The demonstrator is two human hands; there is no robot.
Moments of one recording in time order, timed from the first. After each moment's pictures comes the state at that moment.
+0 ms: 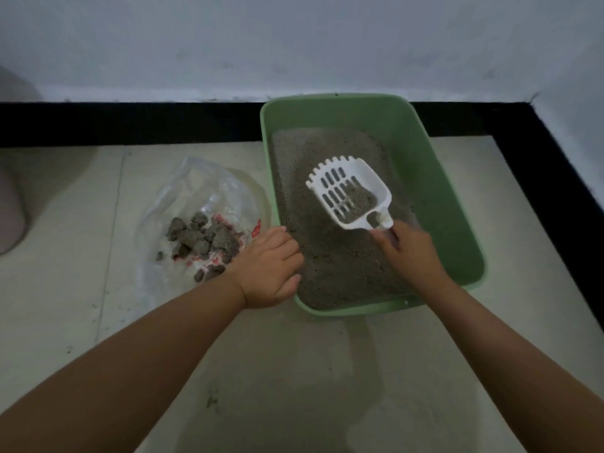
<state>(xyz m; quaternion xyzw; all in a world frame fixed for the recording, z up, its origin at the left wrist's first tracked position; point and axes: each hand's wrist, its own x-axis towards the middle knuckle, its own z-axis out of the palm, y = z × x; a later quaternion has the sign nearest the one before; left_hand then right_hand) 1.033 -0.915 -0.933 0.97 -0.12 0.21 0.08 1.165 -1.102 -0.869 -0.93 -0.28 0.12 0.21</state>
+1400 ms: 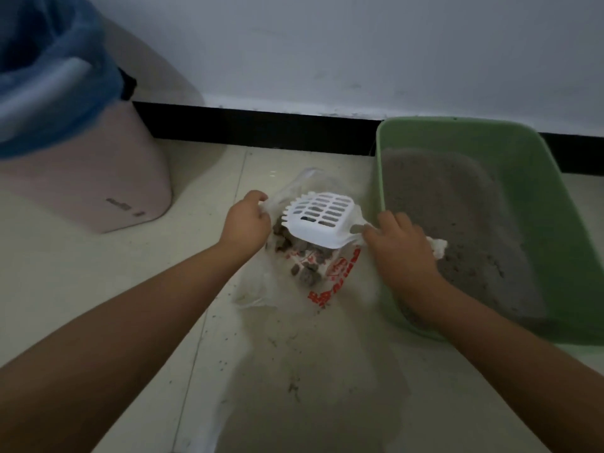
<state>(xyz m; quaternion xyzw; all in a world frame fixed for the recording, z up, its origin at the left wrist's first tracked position) 0.952 -0.809 -0.872 0.79 0.50 0.09 0.34 1.085 -0.975 -0.862 -0.83 -0.55 -0.04 -0.05</state>
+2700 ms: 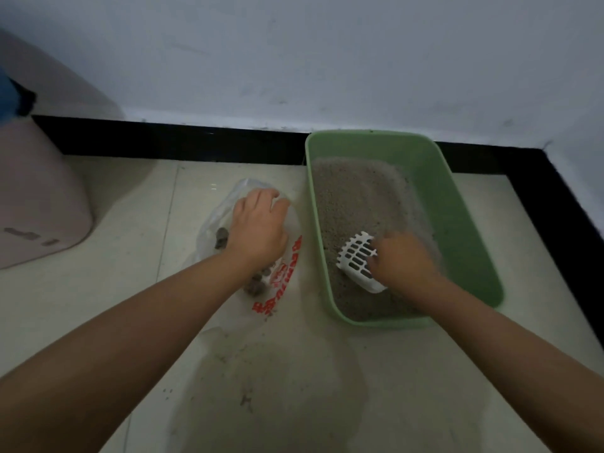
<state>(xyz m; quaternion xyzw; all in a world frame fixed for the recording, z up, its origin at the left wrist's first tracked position) 1.011 -0.864 -0.855 0.96 0.24 0.06 0.13 1.125 -1.031 -0.824 -0.91 -0.36 0.16 -0.12</state>
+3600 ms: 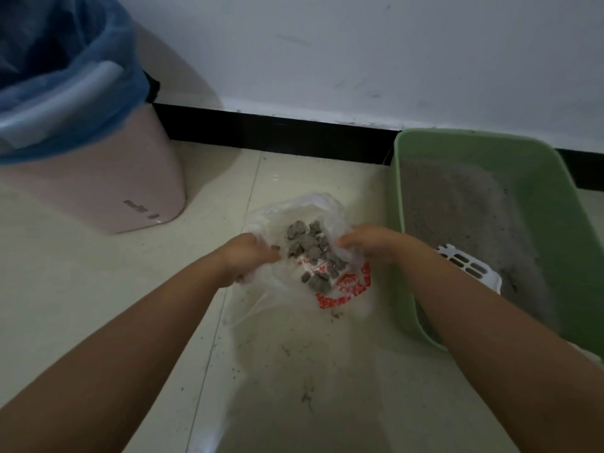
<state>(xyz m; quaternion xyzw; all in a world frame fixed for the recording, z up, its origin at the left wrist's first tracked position) 0.912 -0.796 -0.865 0.69 0.49 -0.15 0.51 1.092 -0.898 -0.876 -0.79 -0.24 0.54 0.17</state>
